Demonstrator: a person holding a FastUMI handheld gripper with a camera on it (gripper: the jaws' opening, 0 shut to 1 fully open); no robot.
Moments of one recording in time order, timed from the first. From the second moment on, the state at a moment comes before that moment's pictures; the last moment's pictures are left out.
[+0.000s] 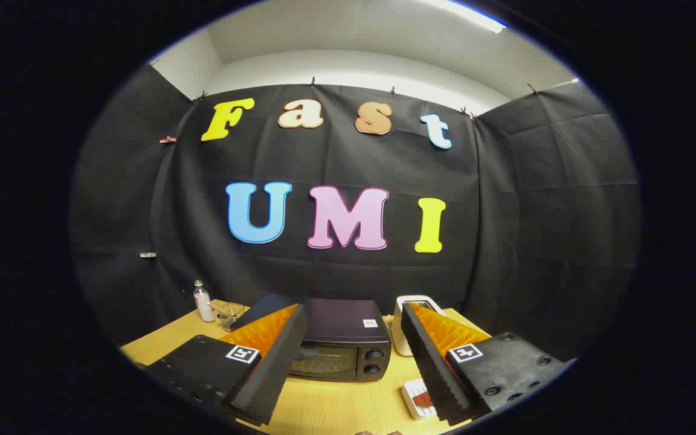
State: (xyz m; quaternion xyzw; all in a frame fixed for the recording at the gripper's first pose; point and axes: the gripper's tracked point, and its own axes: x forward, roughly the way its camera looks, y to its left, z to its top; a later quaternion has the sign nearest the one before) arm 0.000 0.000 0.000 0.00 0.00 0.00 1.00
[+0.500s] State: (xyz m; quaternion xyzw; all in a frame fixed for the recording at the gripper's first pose) arm 0.000 0.011 -0.008 0.00 0.01 0.02 1.00
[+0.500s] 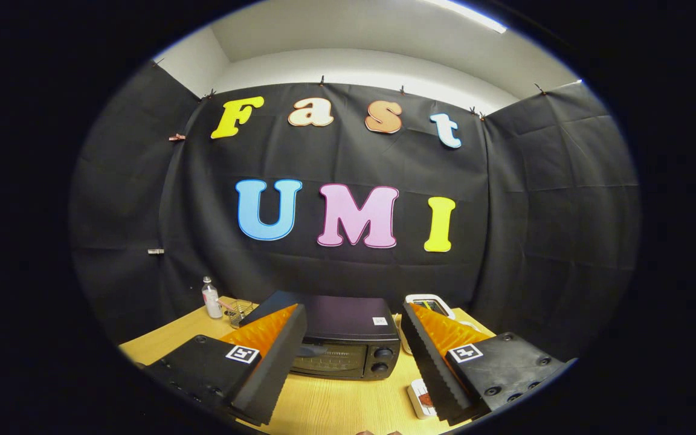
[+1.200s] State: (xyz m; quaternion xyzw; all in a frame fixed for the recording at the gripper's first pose) arm 0.047 0.003 -0.029 0.01 0.05 0.03 1.00
